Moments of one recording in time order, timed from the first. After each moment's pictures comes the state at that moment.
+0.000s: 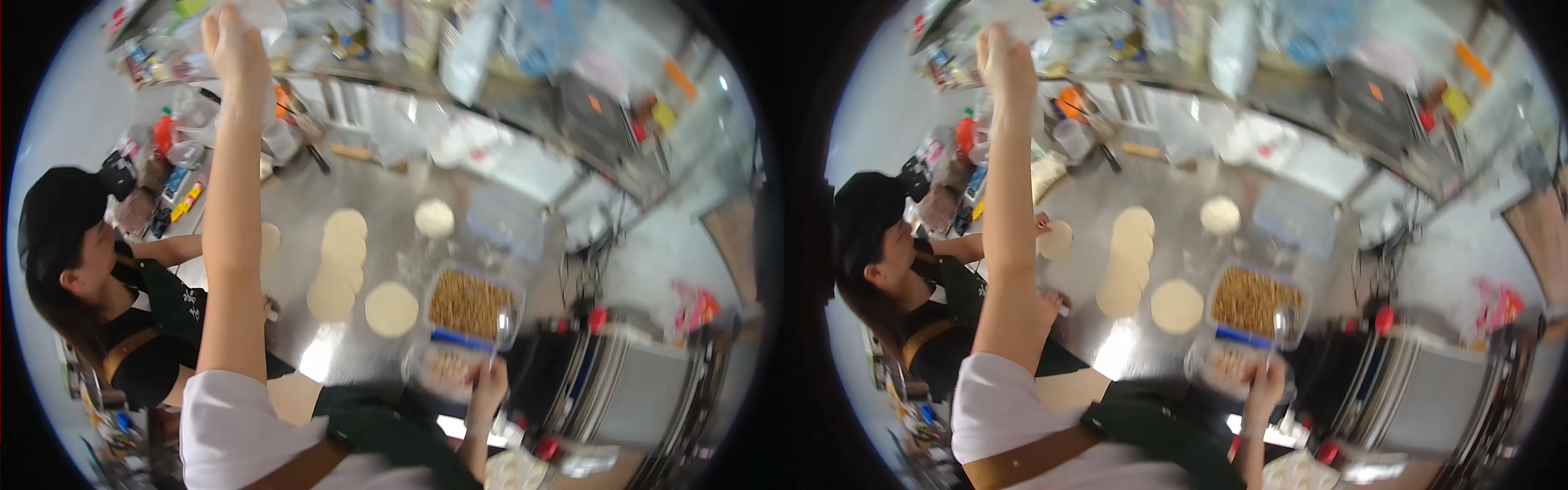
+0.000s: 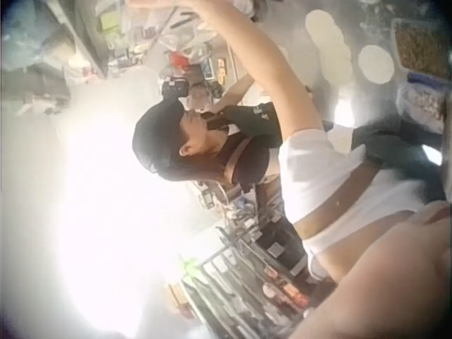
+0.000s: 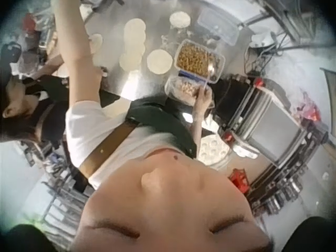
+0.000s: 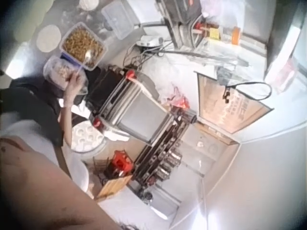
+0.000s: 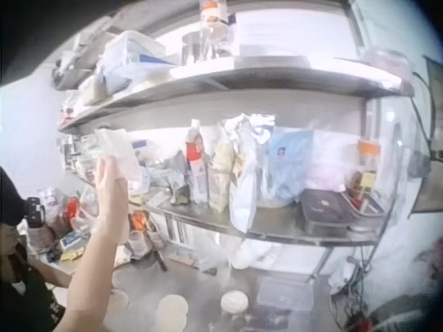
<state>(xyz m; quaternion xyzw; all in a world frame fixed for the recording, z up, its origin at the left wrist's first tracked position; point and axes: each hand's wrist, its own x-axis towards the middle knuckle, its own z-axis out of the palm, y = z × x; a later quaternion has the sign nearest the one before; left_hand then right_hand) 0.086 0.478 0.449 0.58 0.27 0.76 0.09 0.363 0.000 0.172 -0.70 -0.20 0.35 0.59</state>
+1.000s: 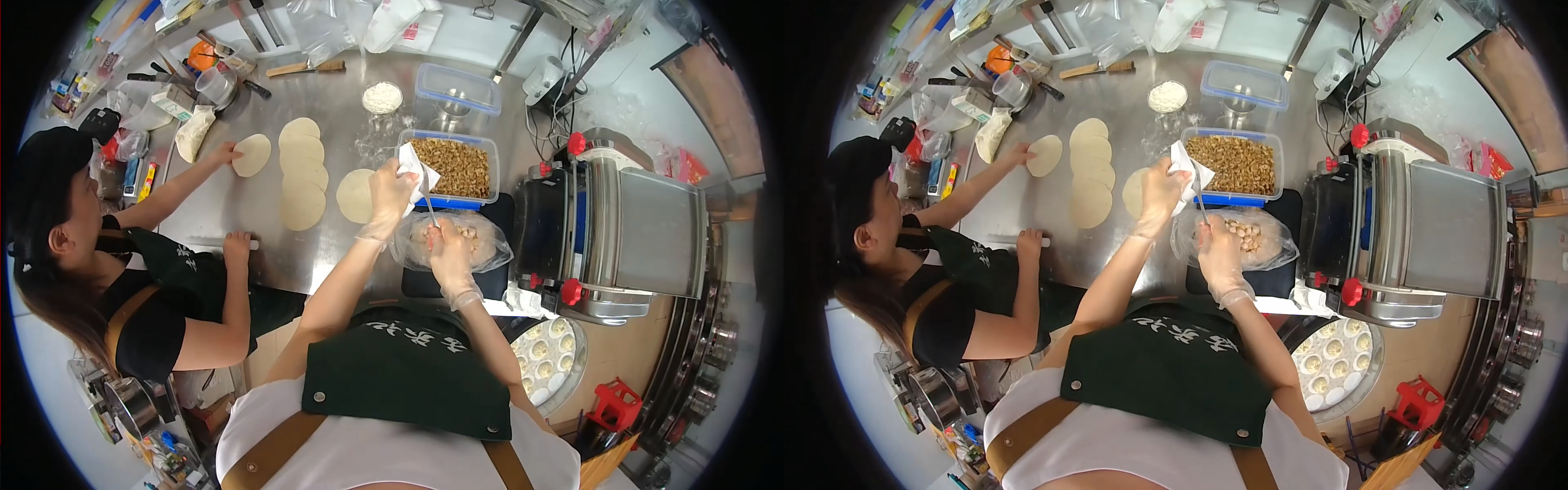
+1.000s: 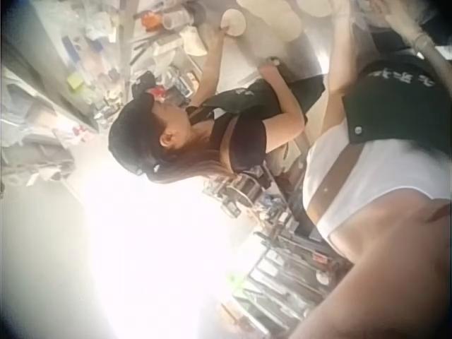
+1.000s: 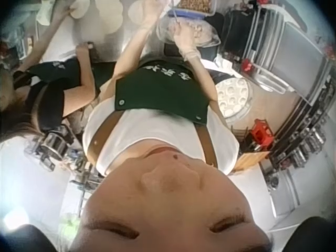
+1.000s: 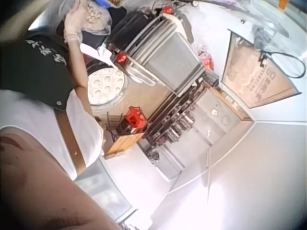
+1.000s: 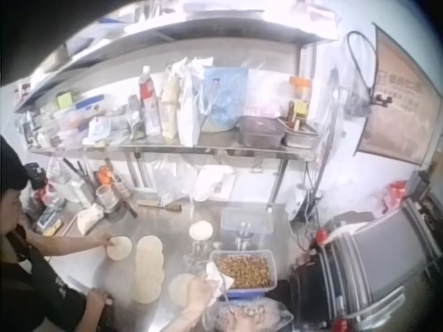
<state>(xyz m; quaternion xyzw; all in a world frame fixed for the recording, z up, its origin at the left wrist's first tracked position) 0.248 0.146 0.135 0.64 0.52 0.34 0.46 0.315 -0.004 0.168 -0.77 -0.41 0.29 0.40</state>
